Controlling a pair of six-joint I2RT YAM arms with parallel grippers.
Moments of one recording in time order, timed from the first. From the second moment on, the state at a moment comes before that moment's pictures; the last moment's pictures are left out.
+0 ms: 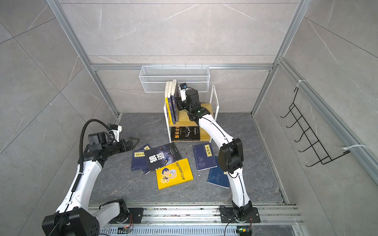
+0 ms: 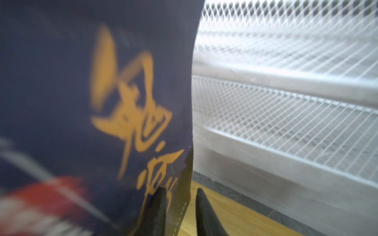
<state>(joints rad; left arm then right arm) 0.18 1.09 0.91 -0.54 0.61 -0.14 0.51 2.18 2.18 -0.22 -0.01 0.02</state>
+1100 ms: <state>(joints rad) 0.19 1.09 0.91 -0.54 0.61 -0.15 0.68 1.87 1.83 -0.12 -0.04 0.18</state>
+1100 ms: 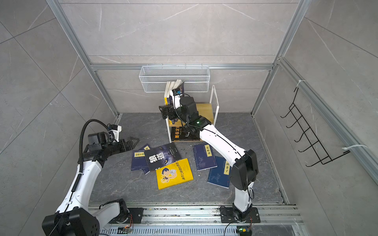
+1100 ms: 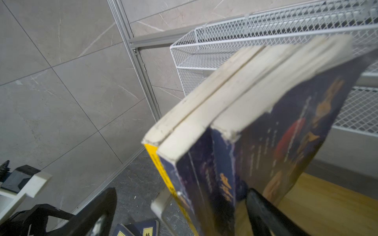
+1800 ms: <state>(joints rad) 0.19 1.09 0.91 -0.53 0.61 -0.15 0.76 1.96 2.03 -0.09 0.35 -0.03</state>
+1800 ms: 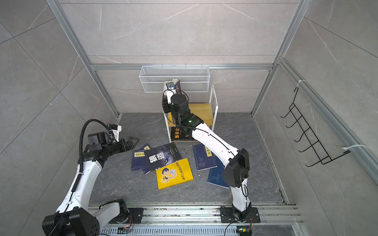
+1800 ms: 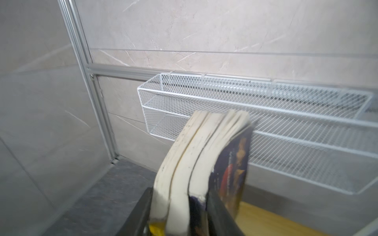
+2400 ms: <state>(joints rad) 0.19 1.09 0.90 -0.52 0.62 -0.15 0.81 1.98 2.05 -0.11 0.45 -0.22</state>
